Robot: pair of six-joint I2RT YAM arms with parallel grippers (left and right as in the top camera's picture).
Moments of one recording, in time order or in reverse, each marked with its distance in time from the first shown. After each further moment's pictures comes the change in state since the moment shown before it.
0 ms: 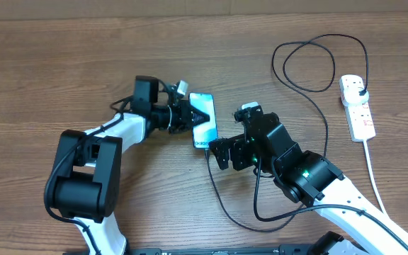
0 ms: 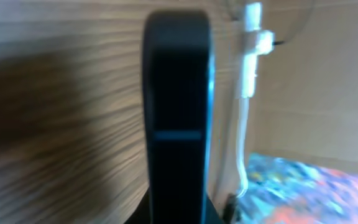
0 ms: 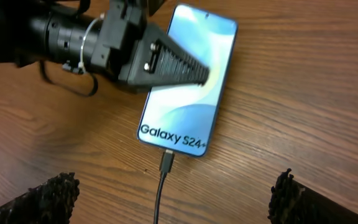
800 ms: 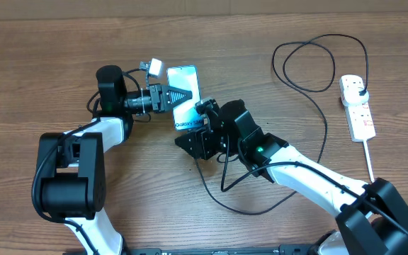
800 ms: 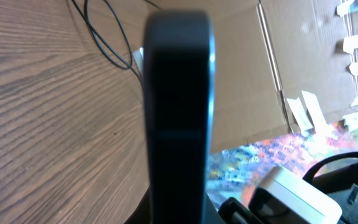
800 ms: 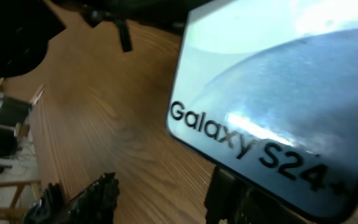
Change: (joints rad) left arm 0.165 -0.002 -0.073 0.692 0.384 -0.261; right arm -0.002 0.410 -0.006 0.552 -0.423 0.032
